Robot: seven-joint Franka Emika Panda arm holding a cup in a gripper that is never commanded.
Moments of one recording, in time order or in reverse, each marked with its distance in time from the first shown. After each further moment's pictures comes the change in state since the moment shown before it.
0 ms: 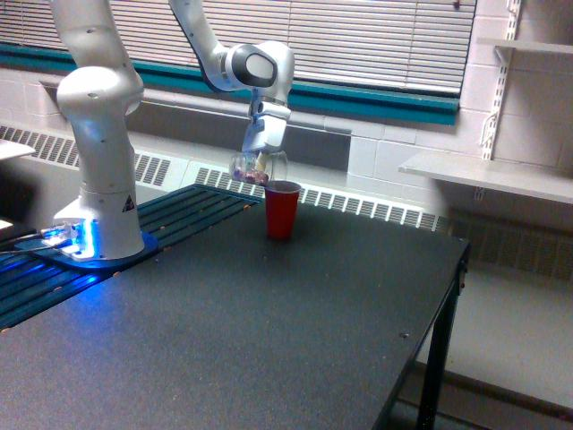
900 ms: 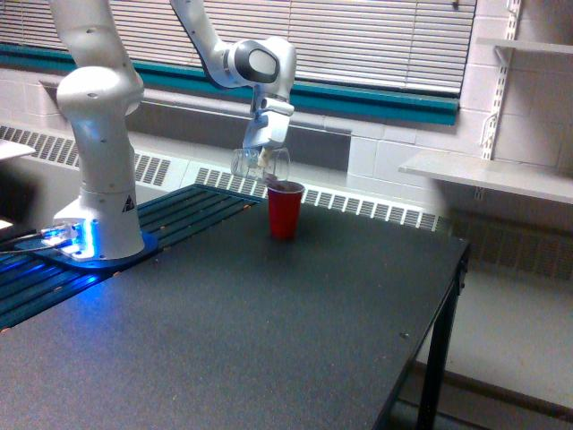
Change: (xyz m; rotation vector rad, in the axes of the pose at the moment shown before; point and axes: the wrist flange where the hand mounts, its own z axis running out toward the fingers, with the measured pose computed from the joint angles) arm 0.001 -0.005 -0.009 -0.012 0.006 -0.037
